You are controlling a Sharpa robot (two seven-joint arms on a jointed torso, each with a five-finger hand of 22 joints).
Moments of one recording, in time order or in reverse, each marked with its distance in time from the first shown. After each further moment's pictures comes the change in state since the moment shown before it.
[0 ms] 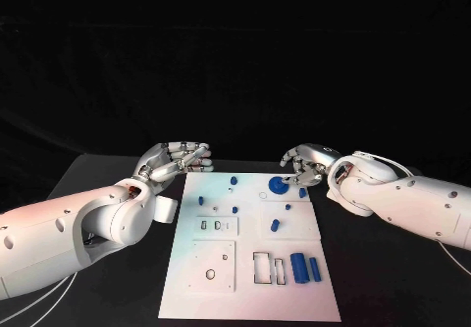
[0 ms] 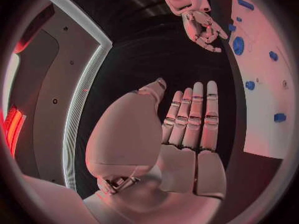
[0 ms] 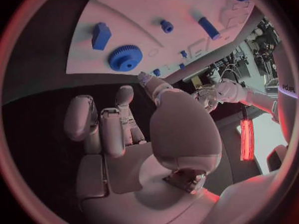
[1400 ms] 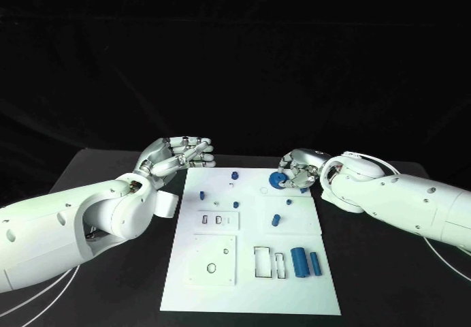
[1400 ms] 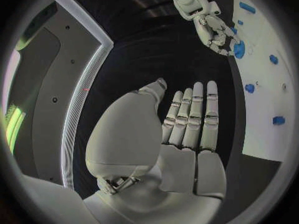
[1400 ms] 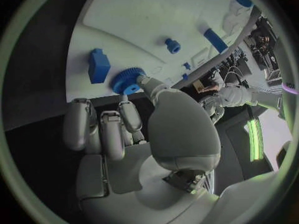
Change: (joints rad) left arm 0.000 0.004 0.000 -0.005 0.003 0.029 -0.003; left_hand 0.000 0.000 0.011 -0.005 0.000 -0.005 -0.002 0.000 0.000 -0.004 0.004 -0.004 0.000 0.000 0.000 0.000 0.004 0.000 0.000 0.000 0.000 -0.001; right arm -0.031 0.077 0.001 -0.102 0.021 0.091 -0.006; right_hand 0.028 0.024 0.009 0.038 0.014 -0.012 -0.001 0.092 0.024 0.142 0.000 0.322 0.392 0.000 0.008 0.070 0.040 -0.015 0.041 0.009 0.052 0.086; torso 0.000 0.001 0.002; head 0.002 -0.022
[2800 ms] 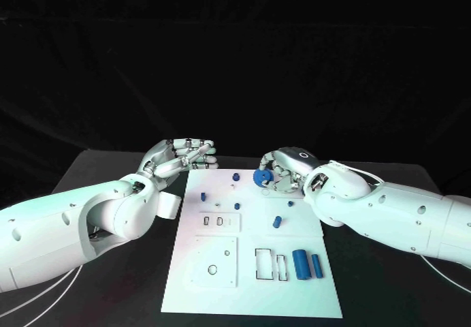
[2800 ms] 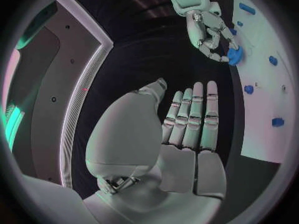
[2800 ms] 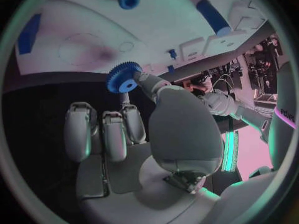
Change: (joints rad) left arm 0.000 0.004 0.000 -0.007 0.000 0.011 -0.009; left_hand 0.000 0.000 0.003 -0.003 0.000 0.000 0.000 -0.004 0.000 0.000 0.000 -0.005 0.000 0.000 0.000 0.000 0.002 0.000 0.000 0.000 0.000 -0.001; right arm -0.015 0.017 -0.005 0.162 -0.201 -0.244 -0.047; right_hand 0.044 -0.002 0.129 -0.040 -0.061 0.116 -0.015 0.051 0.009 0.086 -0.043 0.078 0.095 0.000 -0.029 0.015 0.000 -0.016 0.055 -0.034 0.066 0.042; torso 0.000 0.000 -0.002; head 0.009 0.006
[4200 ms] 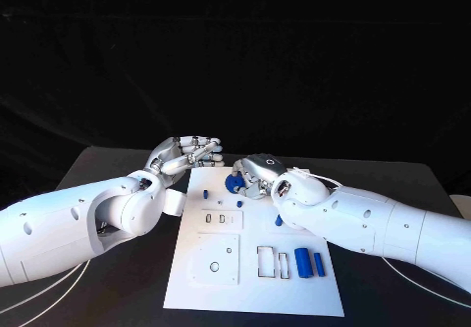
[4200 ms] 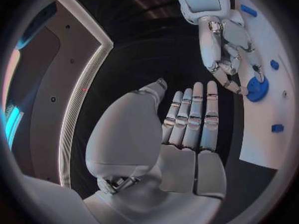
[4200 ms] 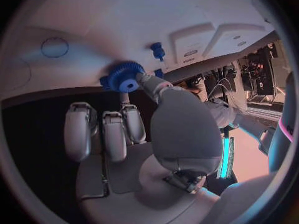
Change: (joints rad) left arm 0.000 0.017 0.000 -0.006 0.000 0.000 -0.004; left_hand 0.000 0.000 0.006 0.000 0.000 0.000 0.000 0.000 0.000 0.000 0.000 0.000 0.000 0.000 0.000 -0.004 0.002 0.000 0.000 0.000 0.000 -0.001; right arm -0.049 0.225 -0.004 -0.160 -0.044 -0.017 0.001; right_hand -0.034 -0.006 0.012 0.007 -0.005 0.002 0.001 -0.020 0.000 0.000 0.000 -0.004 -0.001 0.000 0.000 0.000 0.000 0.000 0.000 0.000 0.000 -0.001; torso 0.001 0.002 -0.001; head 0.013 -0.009
